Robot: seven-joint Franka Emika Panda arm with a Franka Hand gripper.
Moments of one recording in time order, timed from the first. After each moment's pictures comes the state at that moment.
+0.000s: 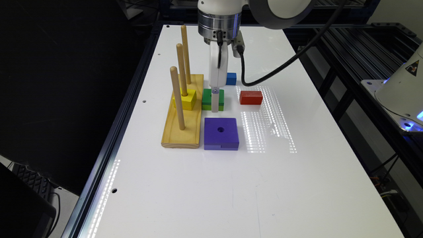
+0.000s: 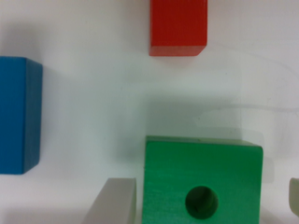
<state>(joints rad) -0.04 0.39 0.05 -2.24 0.00 2.65 0.79</state>
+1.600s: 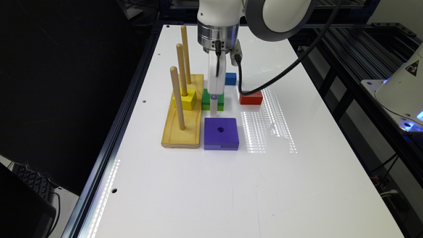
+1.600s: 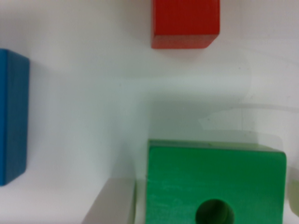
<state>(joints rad) -0.04 0.45 0.05 -2.23 0.00 2.70 0.79</state>
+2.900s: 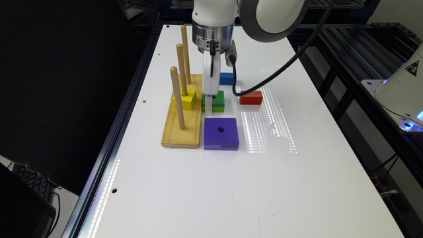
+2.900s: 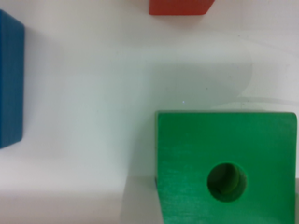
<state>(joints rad) -0.04 0.47 0.05 -2.20 0.00 2.70 0.79</state>
